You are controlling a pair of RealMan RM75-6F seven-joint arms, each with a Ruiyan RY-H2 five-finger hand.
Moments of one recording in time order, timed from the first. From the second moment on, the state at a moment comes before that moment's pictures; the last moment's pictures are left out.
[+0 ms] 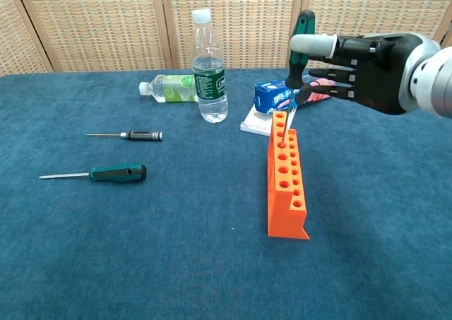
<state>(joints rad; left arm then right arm) -0.09 -1.21 -0.05 -1.53 1.54 1.54 0.11 0.54 -1.50 0.51 -1.99 -0.70 1.00 0.49</state>
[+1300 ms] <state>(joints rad) -0.09 -1.22 -0.05 -1.53 1.54 1.54 0.11 0.45 -1.59 0.42 -1.77 -0.91 0.83 0.72</state>
